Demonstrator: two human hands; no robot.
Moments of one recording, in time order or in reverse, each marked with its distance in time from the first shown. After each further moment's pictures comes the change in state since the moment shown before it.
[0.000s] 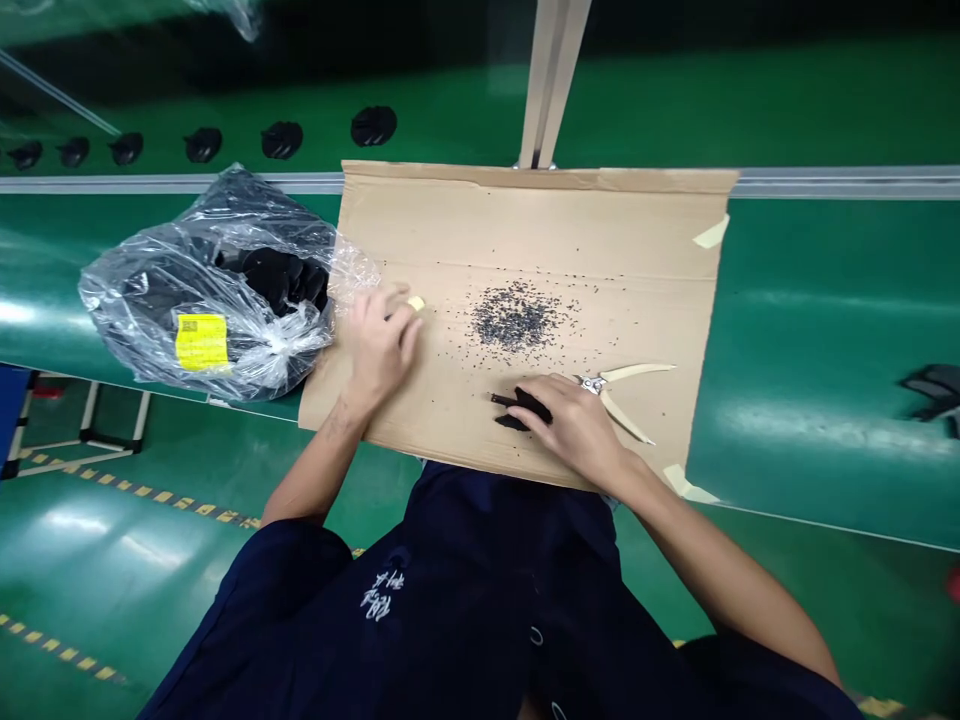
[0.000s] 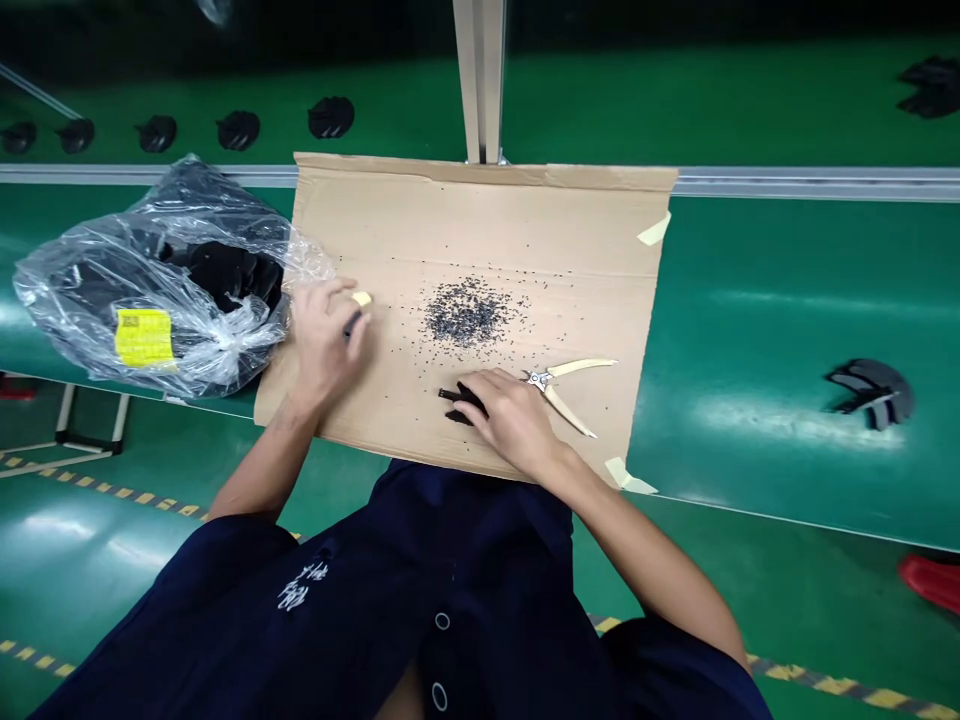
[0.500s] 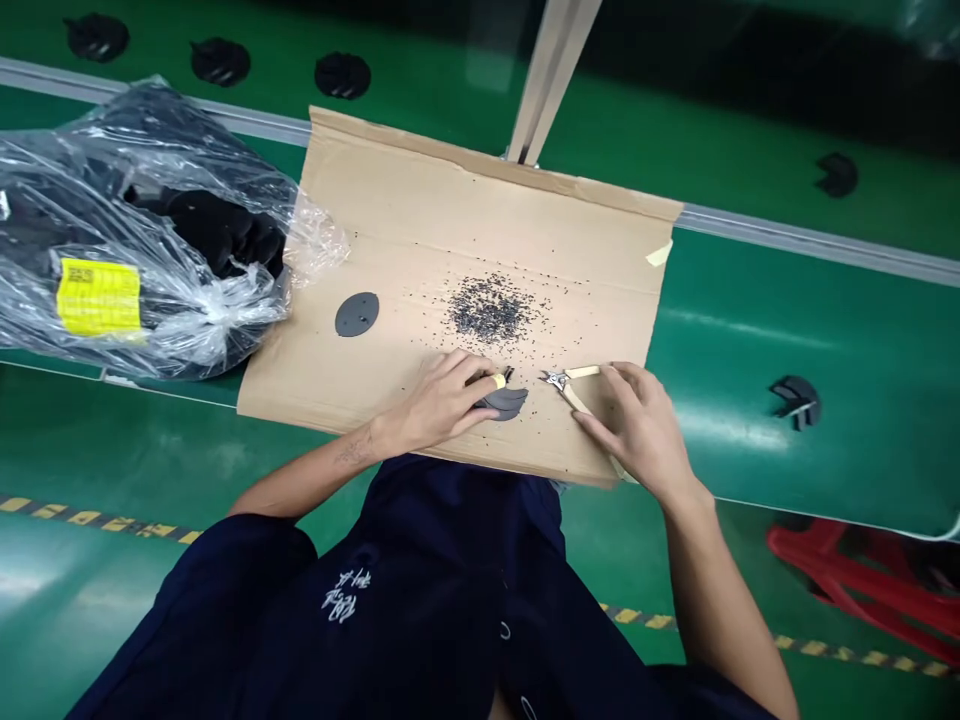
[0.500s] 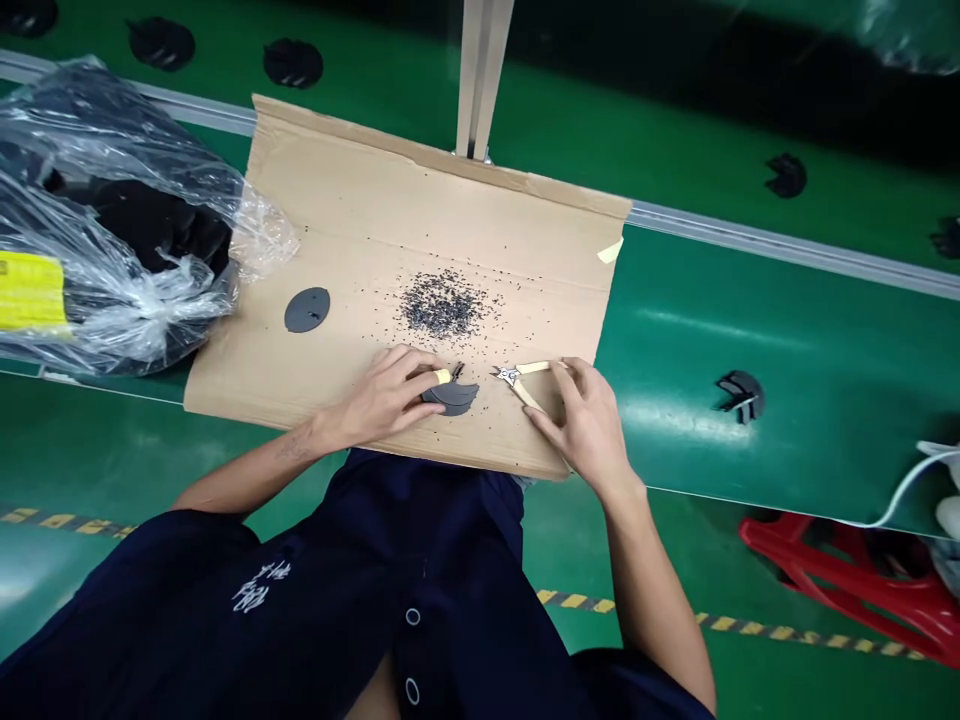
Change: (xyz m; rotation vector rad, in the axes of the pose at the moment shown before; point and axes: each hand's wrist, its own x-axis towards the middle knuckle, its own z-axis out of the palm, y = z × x) left_hand -0.027 0.098 0.024 -0.249 -0.329 0.276; right_hand -0.074 0.049 -0.077 -0.584 -0.019 0.149
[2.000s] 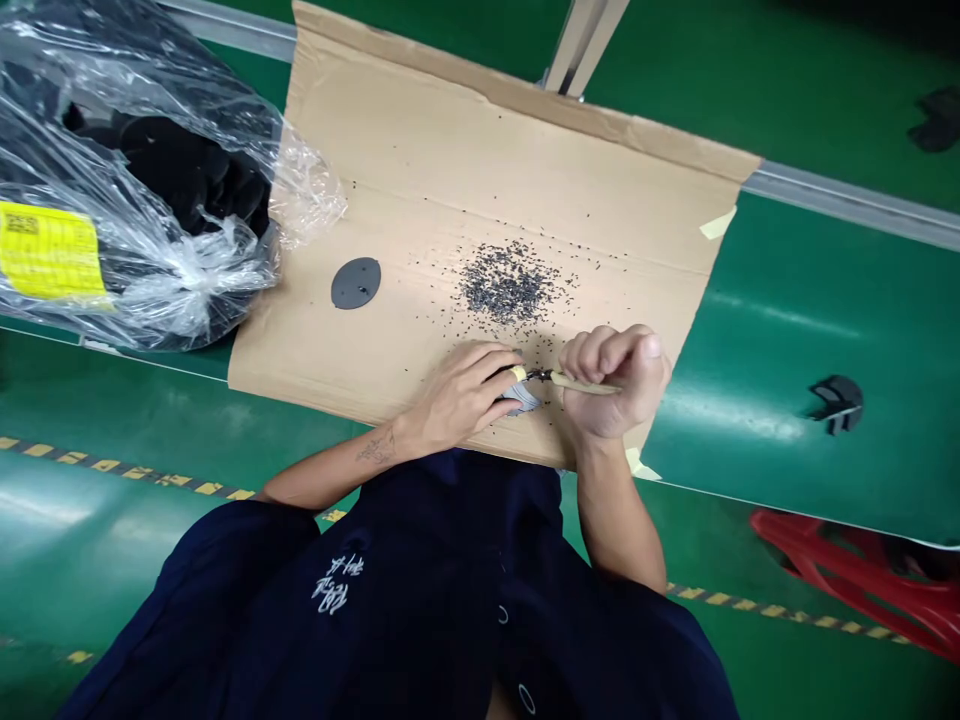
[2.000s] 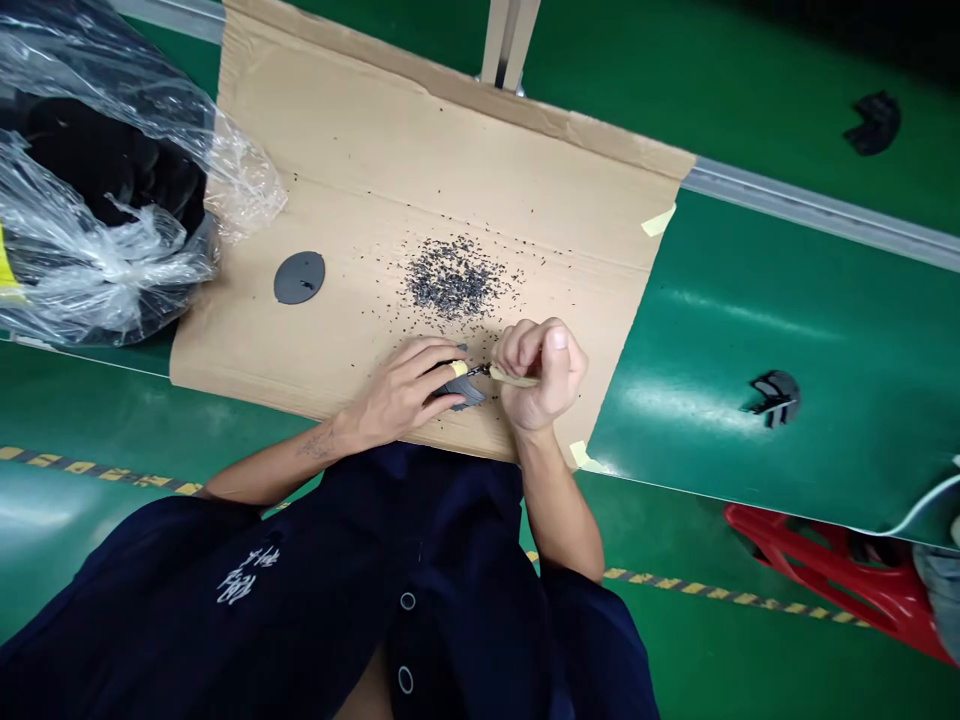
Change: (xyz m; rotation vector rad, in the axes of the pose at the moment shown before) left_hand 0.001 0.021 0.018 -0.125 0.062 -0.116; right_hand 0.086 -0.097 0.024 1.311 0.503 0.306
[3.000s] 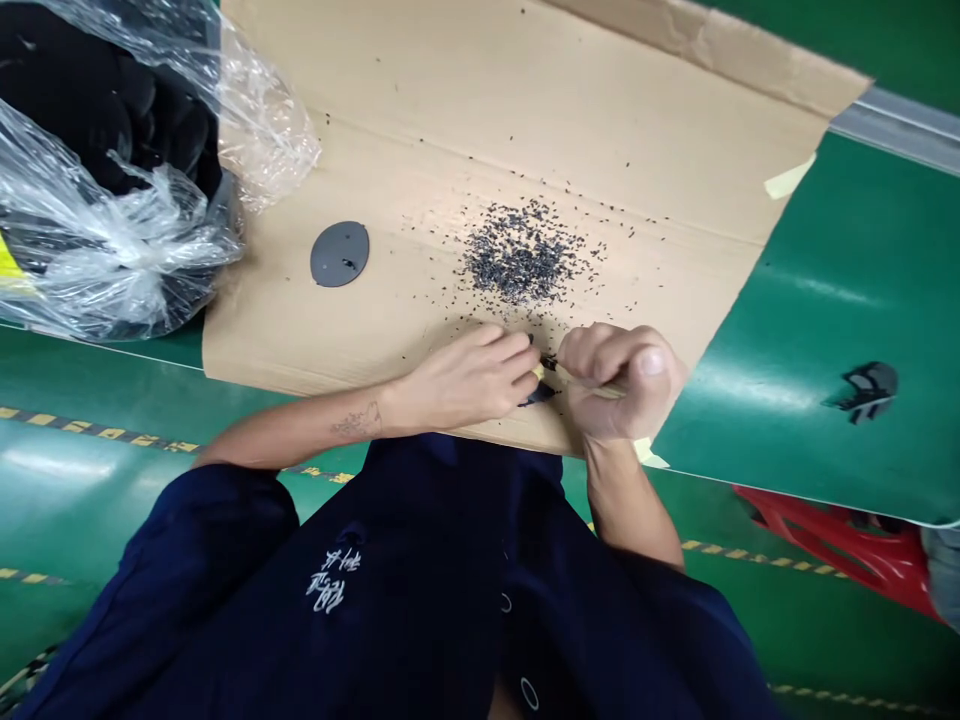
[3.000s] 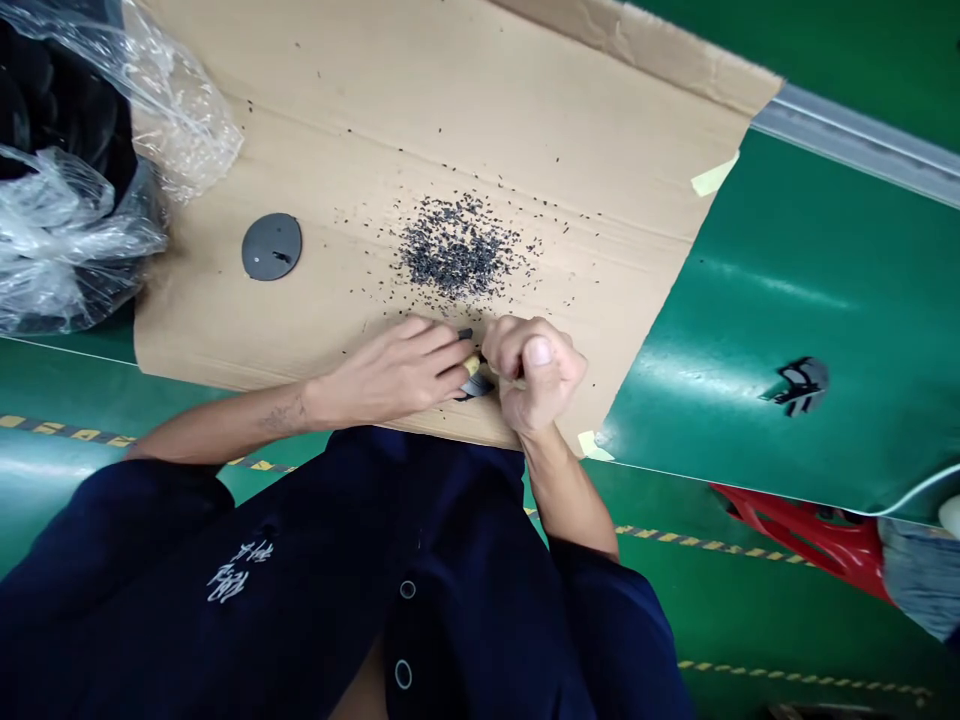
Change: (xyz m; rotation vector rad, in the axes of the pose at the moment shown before) left_hand 0.024 -0.007 -0.026 0.322 -0.294 0.319; right_hand -0.005 0.008 0.009 0.291 -0.180 -0.119
